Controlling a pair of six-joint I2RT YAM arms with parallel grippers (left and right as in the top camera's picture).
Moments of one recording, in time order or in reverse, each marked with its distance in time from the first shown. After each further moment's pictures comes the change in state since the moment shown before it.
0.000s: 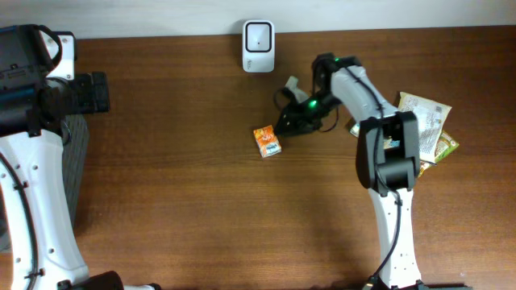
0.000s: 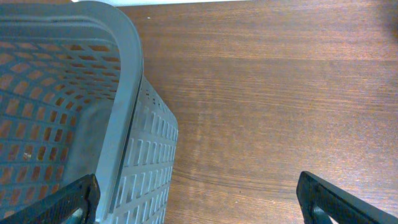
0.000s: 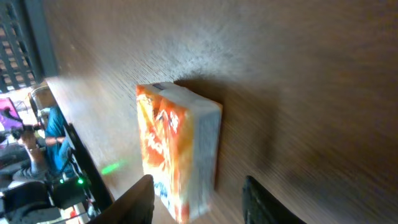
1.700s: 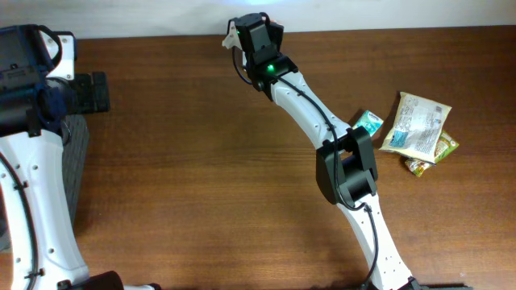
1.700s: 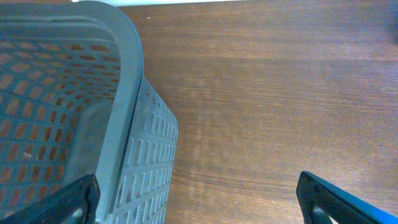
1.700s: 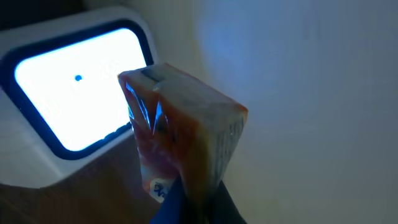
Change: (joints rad) left arm 0.000 0.000 0.000 0.000 0.000 0.000; right arm 0.290 0.067 0.307 0.972 1.431 -0.921
